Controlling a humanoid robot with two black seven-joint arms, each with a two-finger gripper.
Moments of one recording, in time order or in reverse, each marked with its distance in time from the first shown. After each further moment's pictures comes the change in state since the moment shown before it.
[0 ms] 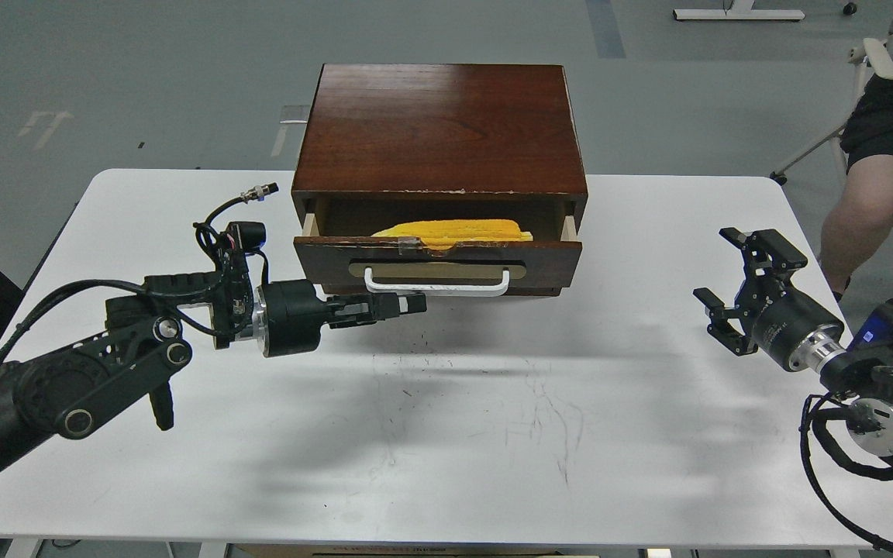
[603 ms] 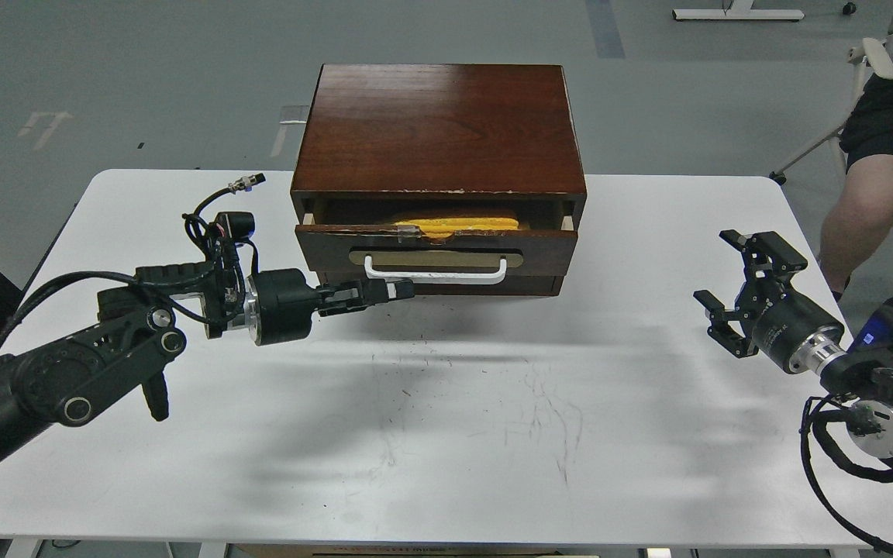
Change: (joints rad) left arm -0.015 -0.003 -0.005 0.061 -0.015 0.000 0.000; right arm -0.005 0.000 0.000 -0.001 0.000 0.000 0.000
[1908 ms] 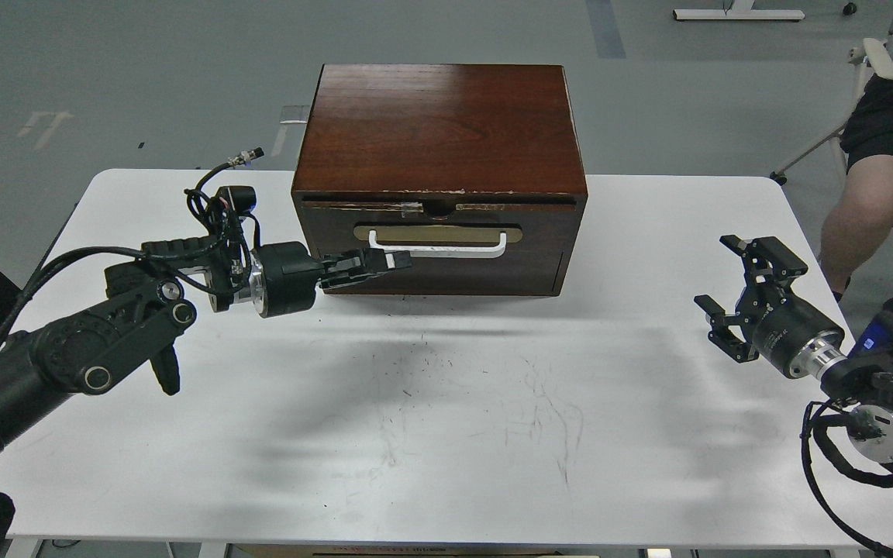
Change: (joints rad) left arm -0.078 -0.060 0.003 0.128 -0.014 0.000 0.000; right arm -0.013 -0.001 0.002 0.000 0.000 0.000 0.000
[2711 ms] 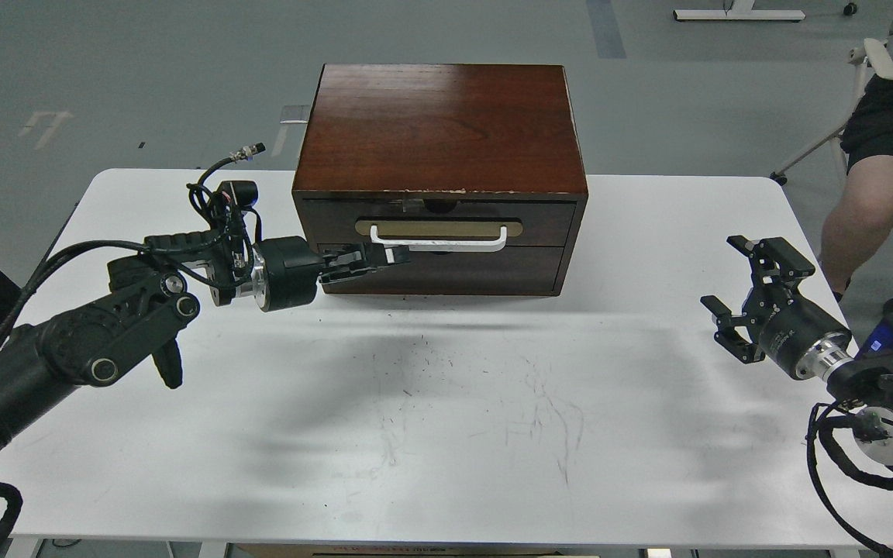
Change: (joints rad) left arm -0.021 -0.015 0.011 0.034 -0.003 0.000 0.001; right arm -0.013 -0.010 0.015 0.002 0.000 -0.001 0.000
